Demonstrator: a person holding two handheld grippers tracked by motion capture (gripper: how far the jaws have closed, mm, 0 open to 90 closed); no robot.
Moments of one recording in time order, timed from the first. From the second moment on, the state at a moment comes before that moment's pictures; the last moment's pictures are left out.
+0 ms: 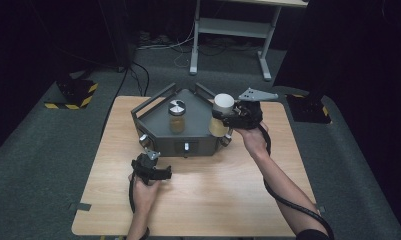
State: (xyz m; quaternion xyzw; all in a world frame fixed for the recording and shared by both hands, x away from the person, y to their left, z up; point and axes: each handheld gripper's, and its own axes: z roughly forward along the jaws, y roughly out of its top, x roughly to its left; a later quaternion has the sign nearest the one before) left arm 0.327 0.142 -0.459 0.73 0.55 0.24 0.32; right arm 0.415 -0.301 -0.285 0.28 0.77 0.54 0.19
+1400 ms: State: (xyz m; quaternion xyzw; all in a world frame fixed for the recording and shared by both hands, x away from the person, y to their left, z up) left arm 0.326 0.142 -0.459 0.73 0.55 0.24 0.32; right arm 0.449 -0.254 -0.309 0.31 0.78 0.50 0.22
